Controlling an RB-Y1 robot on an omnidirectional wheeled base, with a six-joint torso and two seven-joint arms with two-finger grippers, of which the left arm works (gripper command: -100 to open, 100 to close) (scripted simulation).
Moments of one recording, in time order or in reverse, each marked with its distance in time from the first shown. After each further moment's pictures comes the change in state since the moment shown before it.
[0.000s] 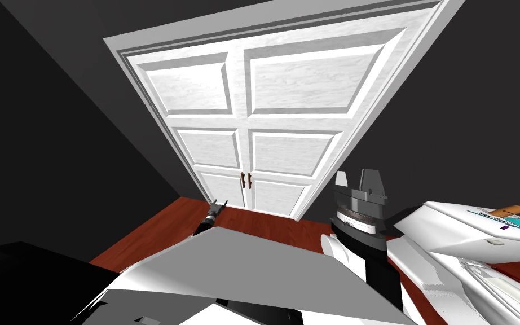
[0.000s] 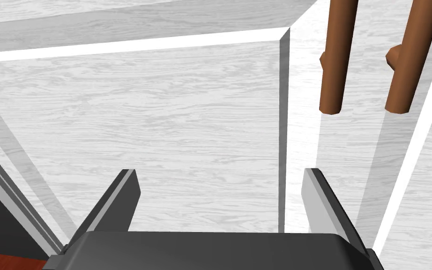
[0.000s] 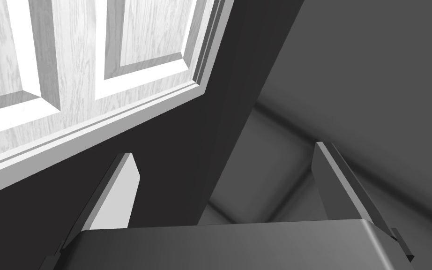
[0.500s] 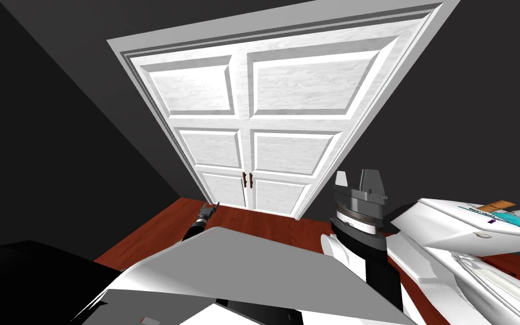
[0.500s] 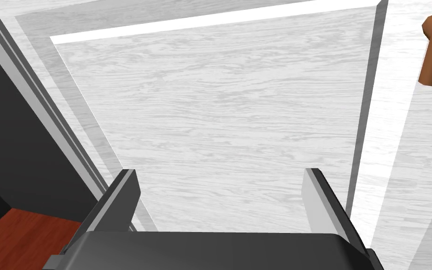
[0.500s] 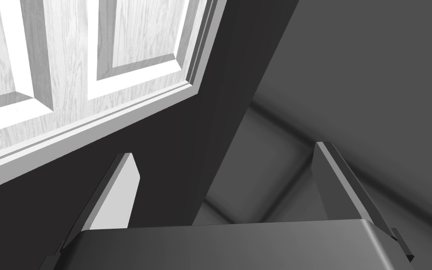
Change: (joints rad) arm 0.037 0.036 0.085 0.037 0.046 0.031 -0.031
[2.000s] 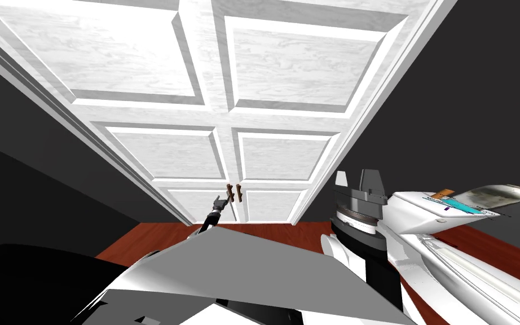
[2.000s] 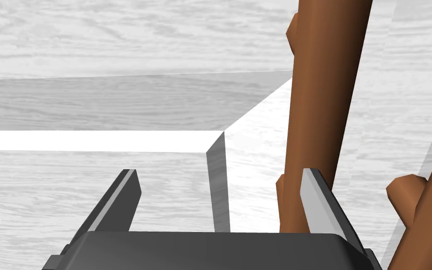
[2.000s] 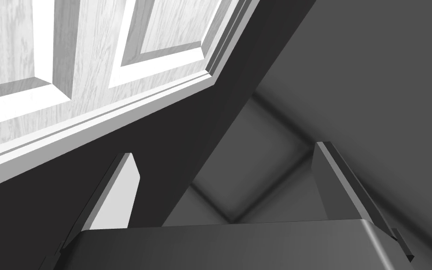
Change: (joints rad) arm -0.133 -0.105 -0.020 0.000 -0.007 -0.004 -0.018
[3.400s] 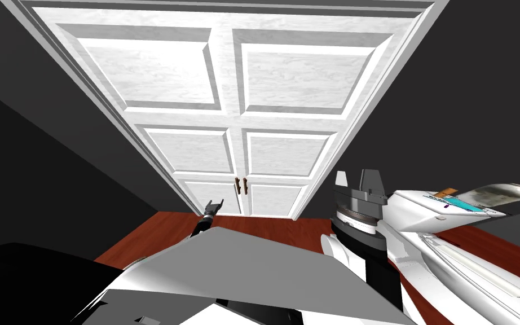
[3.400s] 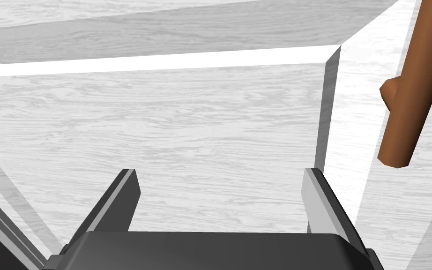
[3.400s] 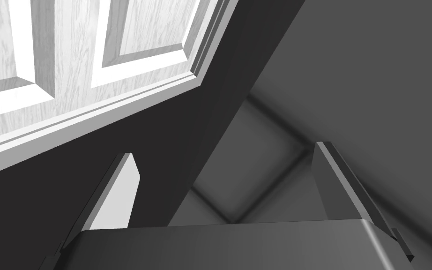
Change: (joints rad) arm 0.052 0.044 0.031 0.050 0.016 -0.009 0.009
